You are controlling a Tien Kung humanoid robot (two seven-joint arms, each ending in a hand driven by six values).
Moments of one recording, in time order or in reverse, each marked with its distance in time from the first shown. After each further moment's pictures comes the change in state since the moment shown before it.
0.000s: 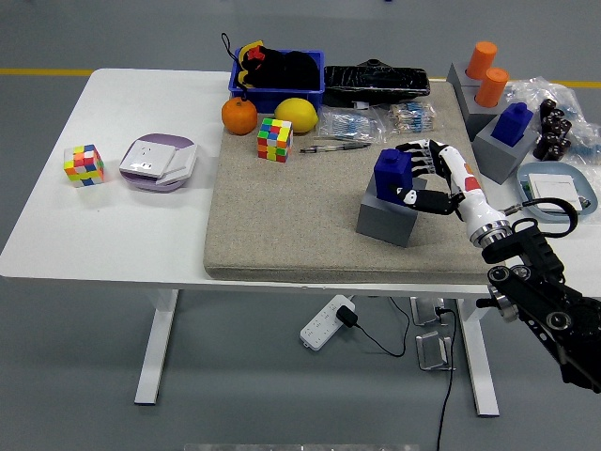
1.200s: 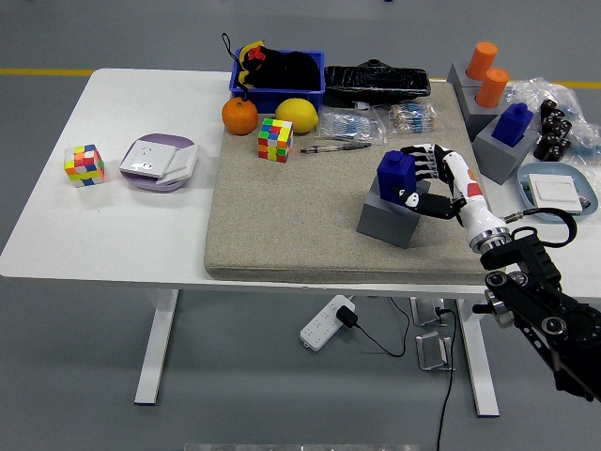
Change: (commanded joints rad) left arm 0.003 -0.002 0.002 0.002 -0.002 0.000 0.001; right arm -0.029 0.026 0.039 -0.025 -0.002 -0.004 0.012
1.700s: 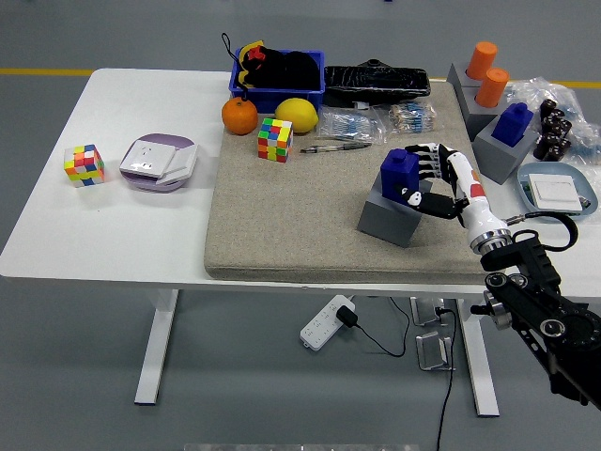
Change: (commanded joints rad) left arm 0.004 0.001 -0.005 0.000 0.001 0.000 0.000; right arm -0.025 0.025 0.067 0.007 -0.024 -0.007 0.004
